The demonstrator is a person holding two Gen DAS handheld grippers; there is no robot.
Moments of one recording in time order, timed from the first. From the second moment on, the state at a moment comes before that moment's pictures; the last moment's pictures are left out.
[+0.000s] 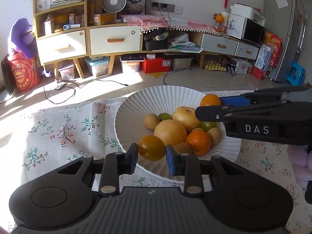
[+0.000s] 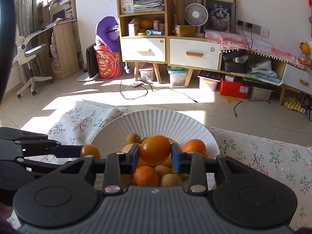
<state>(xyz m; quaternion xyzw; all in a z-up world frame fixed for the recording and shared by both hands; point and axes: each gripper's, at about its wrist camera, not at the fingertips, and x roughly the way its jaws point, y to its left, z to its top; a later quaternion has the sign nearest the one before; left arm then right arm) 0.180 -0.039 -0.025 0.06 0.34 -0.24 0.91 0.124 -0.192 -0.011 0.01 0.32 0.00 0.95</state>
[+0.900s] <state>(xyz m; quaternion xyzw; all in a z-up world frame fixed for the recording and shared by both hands) 0.209 -0.036 -0.032 0.06 0.35 -0.28 0.89 0.187 -0.181 -0.029 0.00 0.37 -0.01 0.93</state>
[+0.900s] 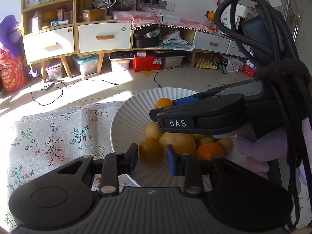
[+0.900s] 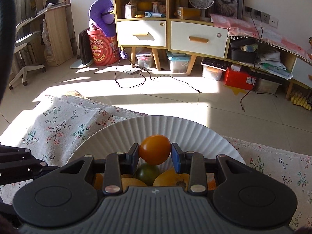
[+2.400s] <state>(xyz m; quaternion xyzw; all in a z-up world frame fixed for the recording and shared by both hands) 0.120 -0.018 0.002 0.07 0.34 -0.27 0.90 0.075 -0.165 0.024 -0.04 0.32 -0.03 0.95</state>
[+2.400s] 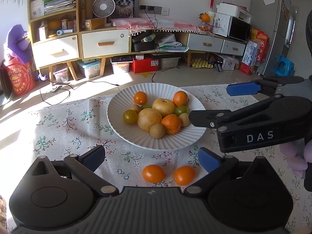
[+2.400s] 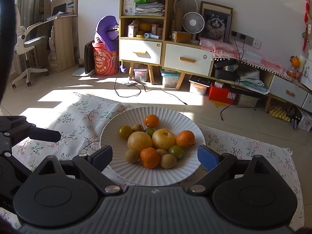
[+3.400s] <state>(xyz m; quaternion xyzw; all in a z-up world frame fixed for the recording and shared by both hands) 0.077 0.014 -0.021 0.09 0.35 -0.26 0.89 0.005 -0.154 -0.003 -0.04 0.32 -0.01 0.95</state>
